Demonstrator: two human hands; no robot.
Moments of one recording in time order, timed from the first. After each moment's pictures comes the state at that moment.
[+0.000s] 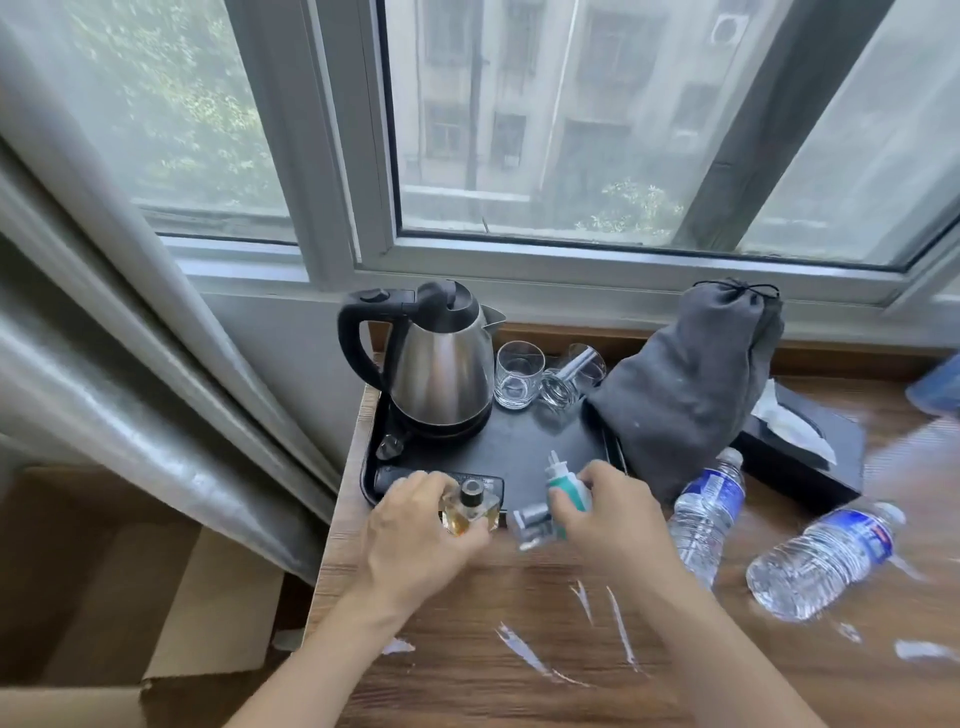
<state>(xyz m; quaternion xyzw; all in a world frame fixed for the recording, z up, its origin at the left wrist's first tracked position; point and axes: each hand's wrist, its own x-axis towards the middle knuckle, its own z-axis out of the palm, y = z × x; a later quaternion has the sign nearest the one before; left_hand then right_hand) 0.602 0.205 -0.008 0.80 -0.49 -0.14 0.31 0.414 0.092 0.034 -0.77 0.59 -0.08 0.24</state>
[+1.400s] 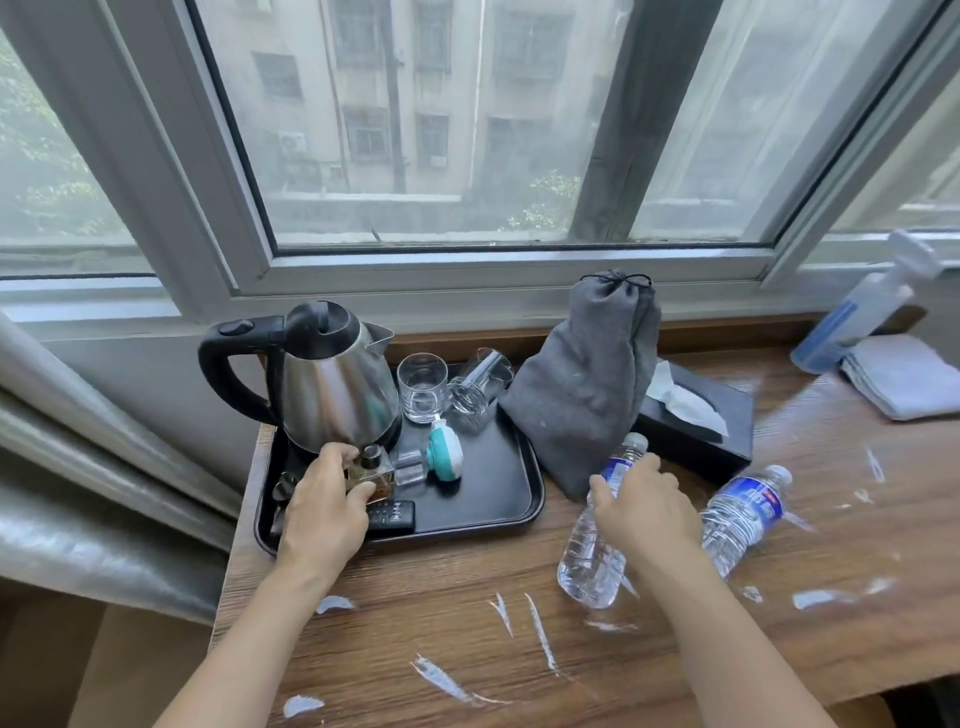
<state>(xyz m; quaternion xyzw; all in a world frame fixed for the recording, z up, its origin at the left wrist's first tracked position) 0.619 0.132 -0.025 0.83 -0.41 -0.19 0.32 0.319 0.033 0.039 -0.64 0.76 0.02 0.14</state>
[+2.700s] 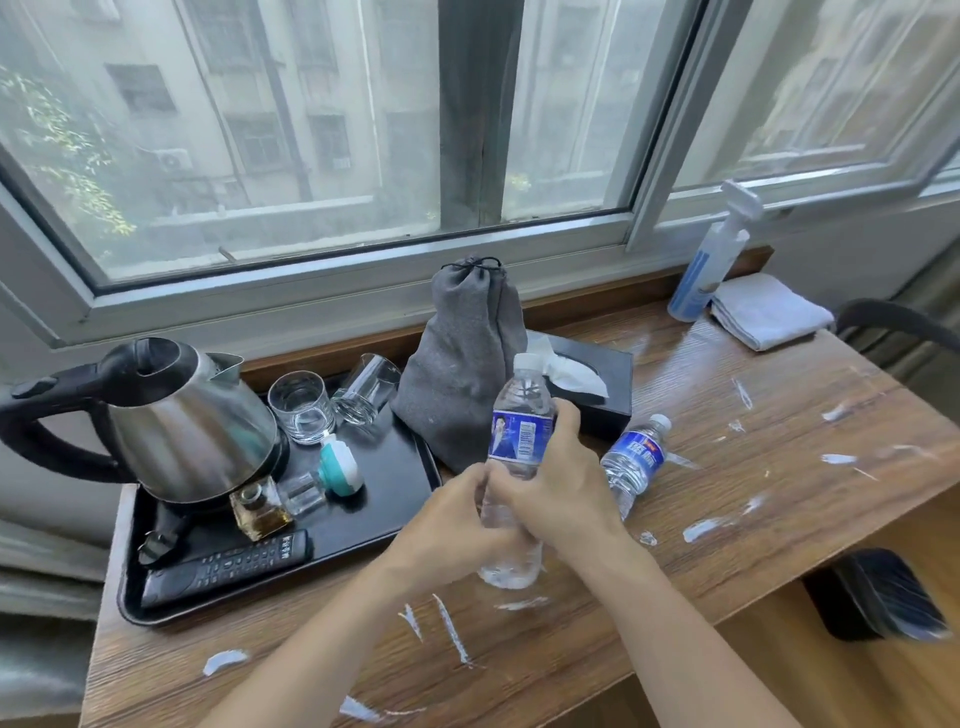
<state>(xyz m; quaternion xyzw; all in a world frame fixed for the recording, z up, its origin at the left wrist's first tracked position) 0.423 0.081 0.030 0.57 -0.58 -0.51 0.28 0.277 0.052 0.068 -0.65 0.66 -0.26 0.26</state>
